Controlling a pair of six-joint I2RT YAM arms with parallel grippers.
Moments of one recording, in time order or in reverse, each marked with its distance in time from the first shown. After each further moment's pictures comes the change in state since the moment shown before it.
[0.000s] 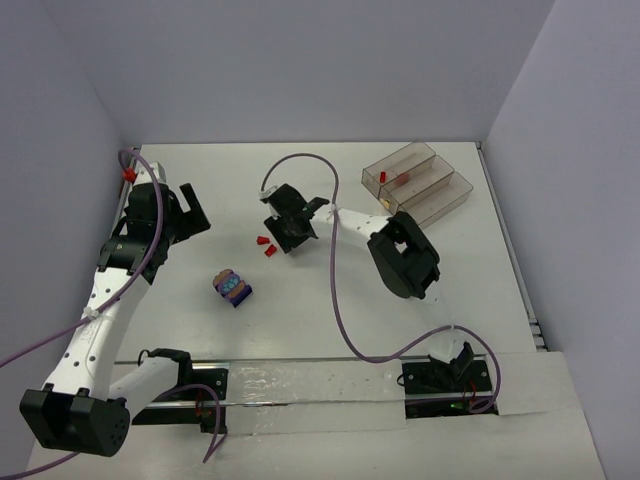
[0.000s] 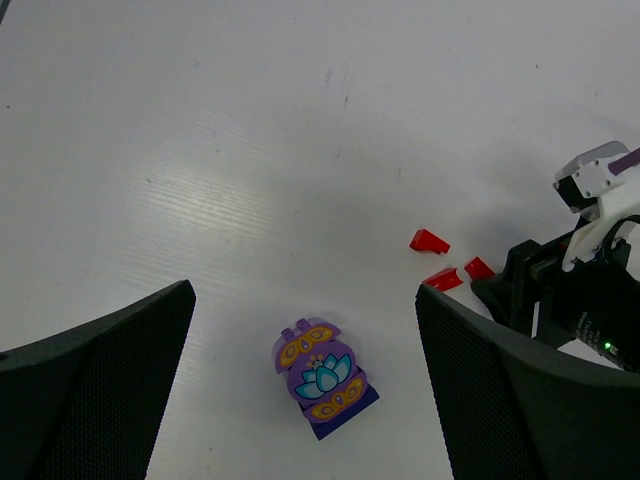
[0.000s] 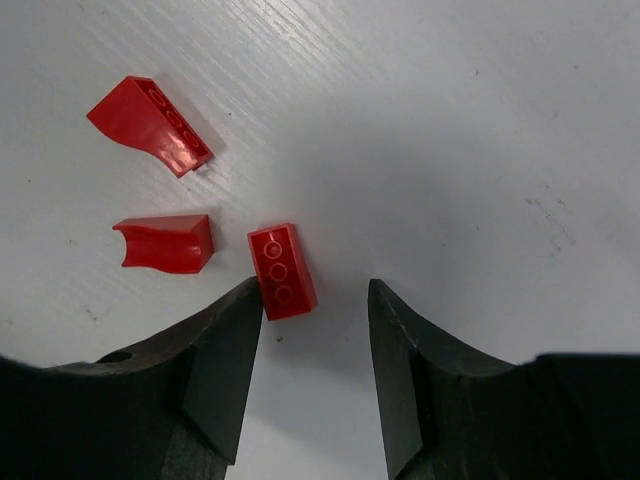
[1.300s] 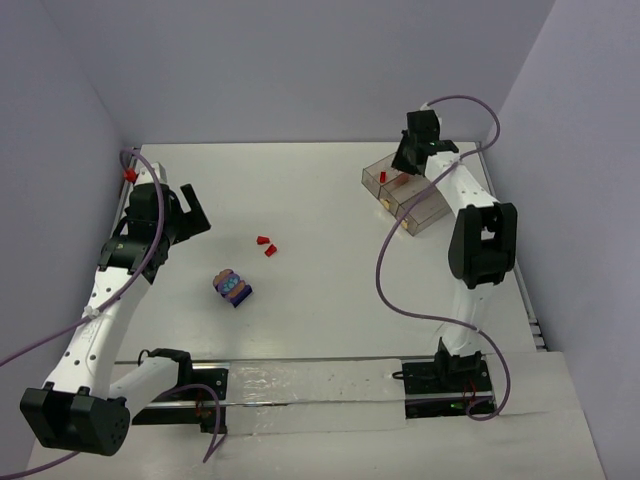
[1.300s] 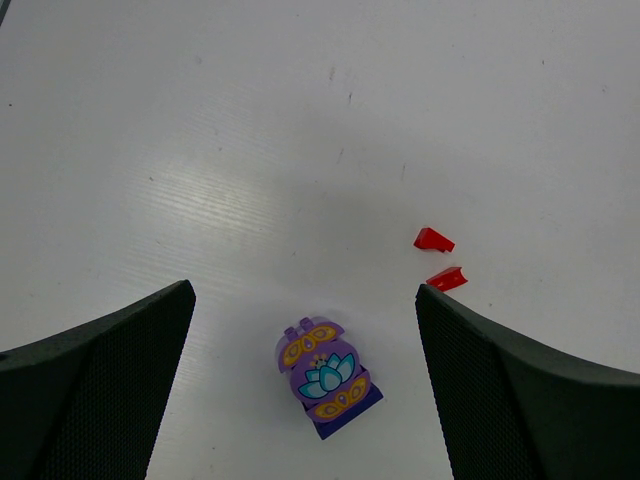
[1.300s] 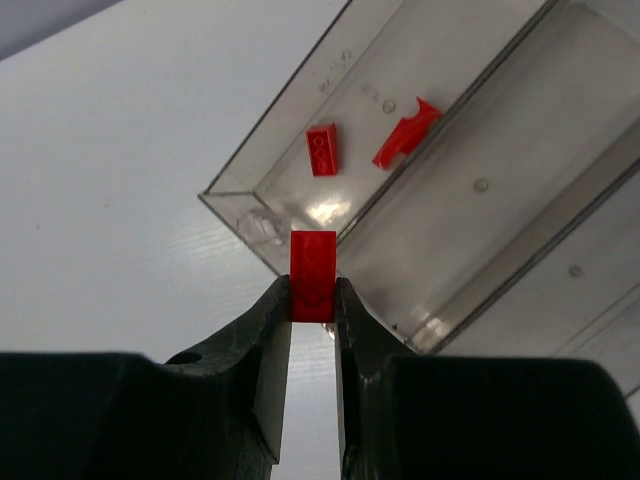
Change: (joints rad) left arm 0.000 0.003 -0.004 0.000 -0.003 0.005; right arm -0.665 -0.253 -0.005 -0.014 0.029 0.364
